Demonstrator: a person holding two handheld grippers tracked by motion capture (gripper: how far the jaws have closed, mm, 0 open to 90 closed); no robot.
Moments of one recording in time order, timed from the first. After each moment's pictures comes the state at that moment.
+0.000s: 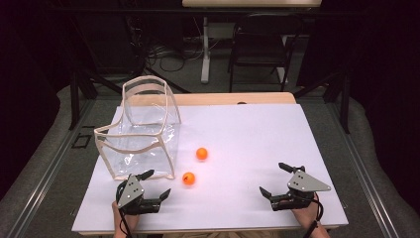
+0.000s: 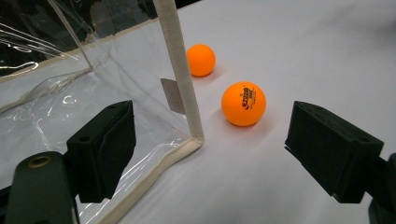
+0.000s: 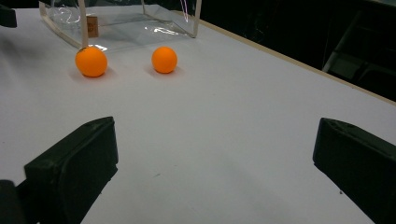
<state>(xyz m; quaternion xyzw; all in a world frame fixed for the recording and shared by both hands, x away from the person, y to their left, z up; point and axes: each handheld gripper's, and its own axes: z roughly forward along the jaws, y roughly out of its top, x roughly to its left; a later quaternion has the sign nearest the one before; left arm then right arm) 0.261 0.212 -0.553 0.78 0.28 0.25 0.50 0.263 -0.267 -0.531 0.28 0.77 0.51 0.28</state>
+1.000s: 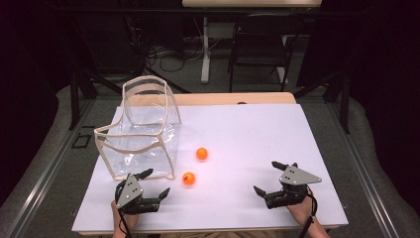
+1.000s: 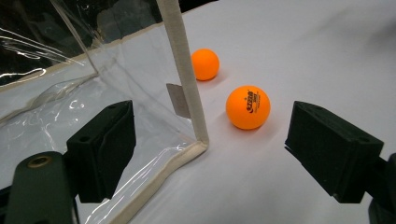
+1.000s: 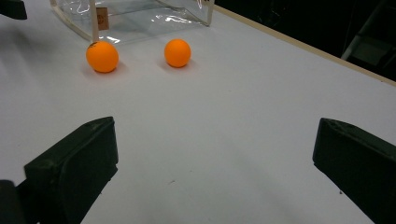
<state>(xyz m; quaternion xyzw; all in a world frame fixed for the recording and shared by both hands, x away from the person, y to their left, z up) 0.261 0.214 -0.552 0.78 0.27 0.26 0.50 0.273 -0.250 -0.521 0.28 0.79 0.49 0.24</state>
